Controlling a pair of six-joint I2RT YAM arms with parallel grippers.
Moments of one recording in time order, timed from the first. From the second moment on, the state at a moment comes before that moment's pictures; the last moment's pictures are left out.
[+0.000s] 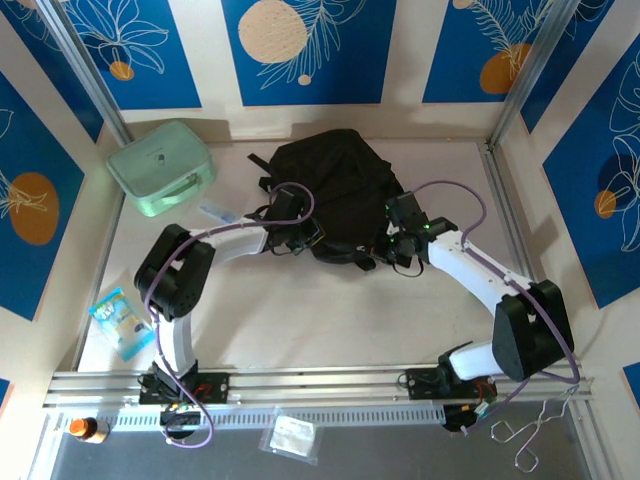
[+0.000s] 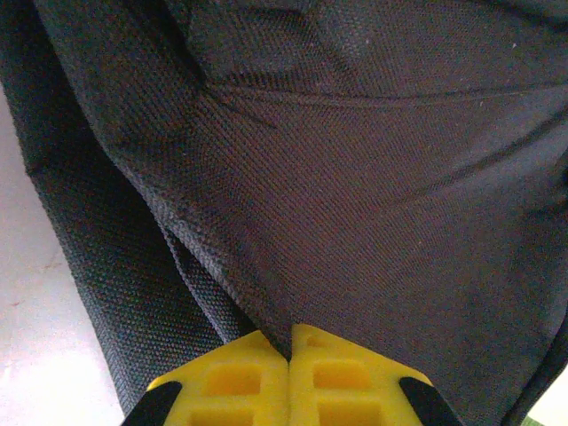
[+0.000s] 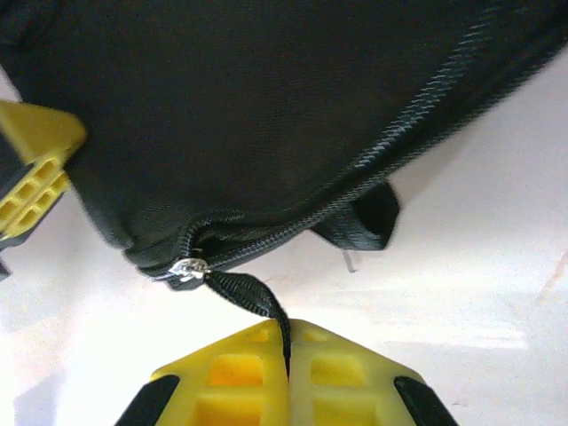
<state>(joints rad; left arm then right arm) -0.60 1.91 1.20 -0.13 0.26 -1.12 0.40 1.38 0.94 -0.66 -0.17 0.72</state>
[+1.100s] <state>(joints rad) -0.30 1.82 1.23 -0.38 0.18 -0.81 0.46 1.57 1.15 -0.61 -0.22 0.71</state>
